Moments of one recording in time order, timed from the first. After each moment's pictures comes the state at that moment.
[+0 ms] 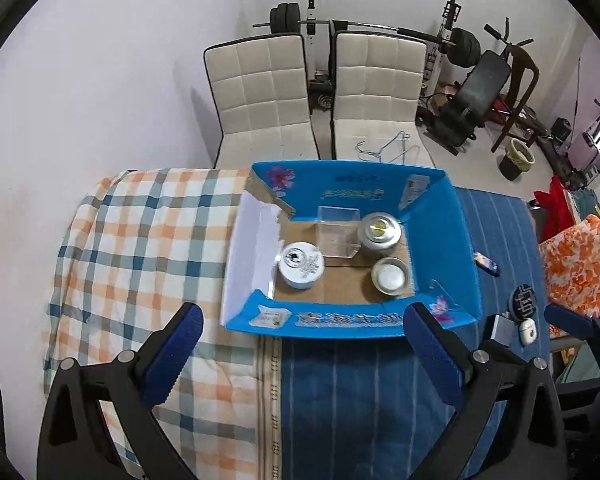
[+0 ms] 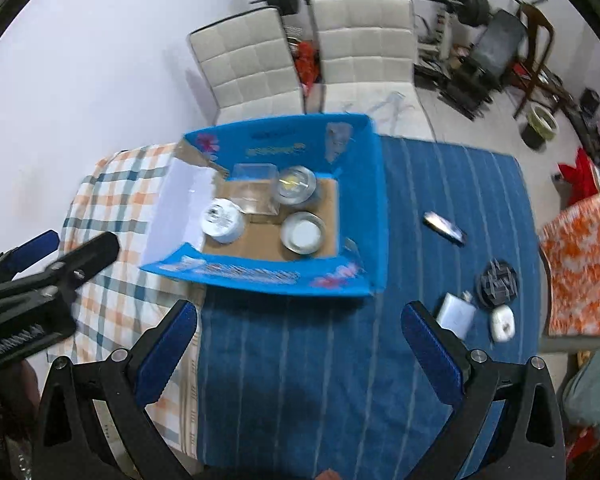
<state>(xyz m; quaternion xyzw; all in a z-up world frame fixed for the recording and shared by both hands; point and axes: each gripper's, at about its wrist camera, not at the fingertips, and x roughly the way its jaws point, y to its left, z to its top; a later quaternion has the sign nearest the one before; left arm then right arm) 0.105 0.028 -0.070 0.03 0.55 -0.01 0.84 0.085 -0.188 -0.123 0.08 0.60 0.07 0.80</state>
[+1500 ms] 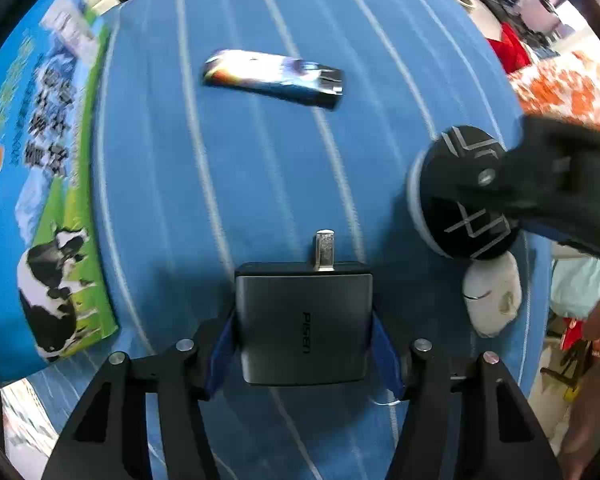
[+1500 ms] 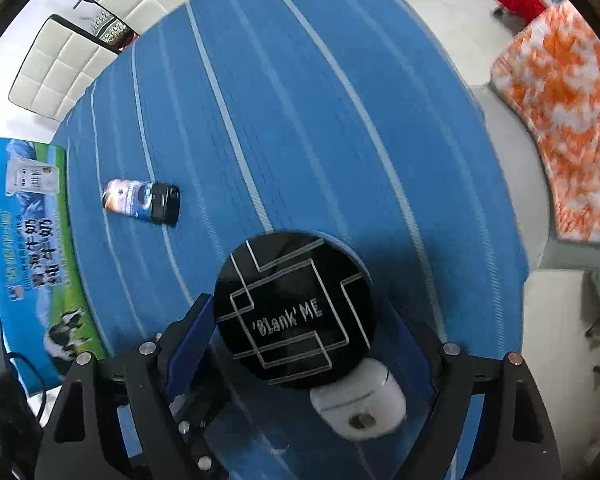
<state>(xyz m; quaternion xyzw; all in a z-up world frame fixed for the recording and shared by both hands) 0.120 -0.317 -0.336 0.08 0.71 -0.13 0.69 0.142 -0.476 -0.395 0.21 0.70 -0.06 0.67</state>
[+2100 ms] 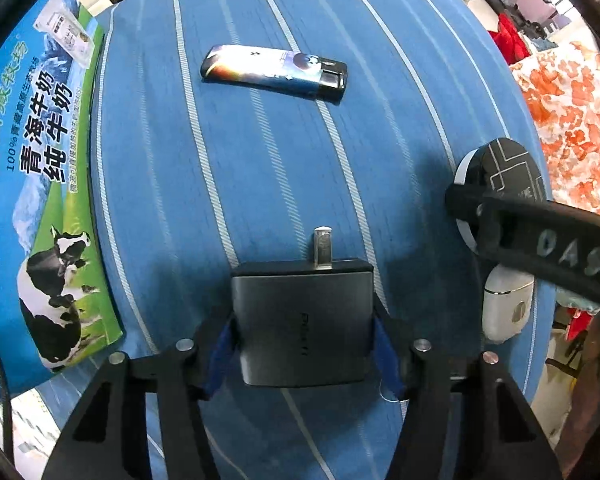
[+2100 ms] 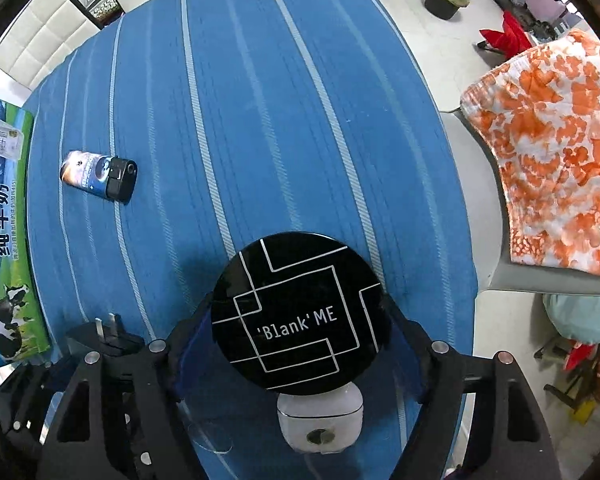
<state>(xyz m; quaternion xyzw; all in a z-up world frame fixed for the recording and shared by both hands) 0.121 -0.321 -0.339 0.10 0.71 -0.14 0.68 0.129 -0.471 -0.393 0.12 0.71 -0.10 0.68</state>
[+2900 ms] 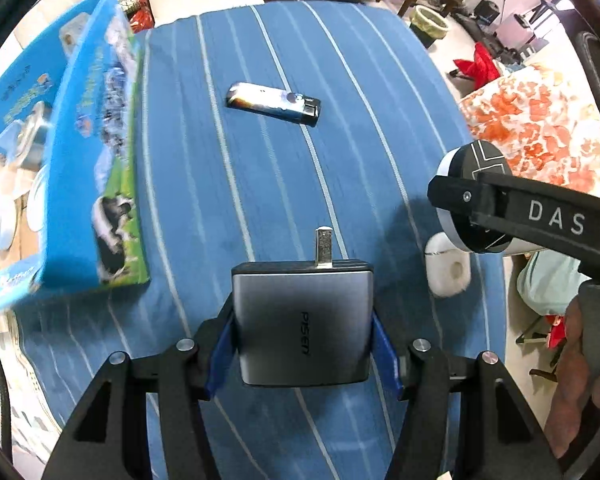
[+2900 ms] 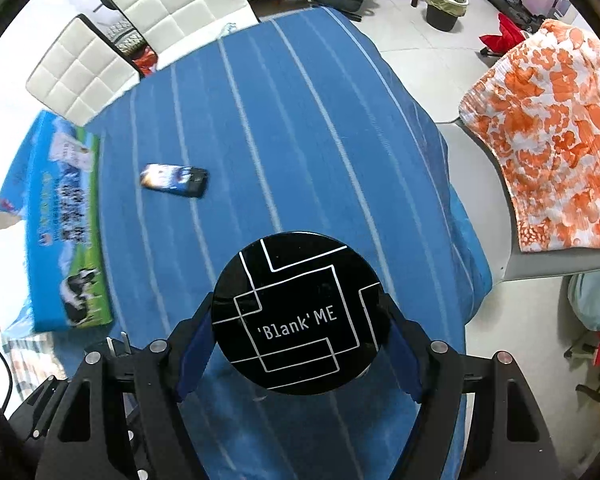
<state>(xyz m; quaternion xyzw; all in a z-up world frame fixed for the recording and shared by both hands) 0.052 -0.248 -0.263 0.05 0.67 -0.17 0.72 0.094 -0.456 -0.319 0.18 0.66 -0.07 0.72</state>
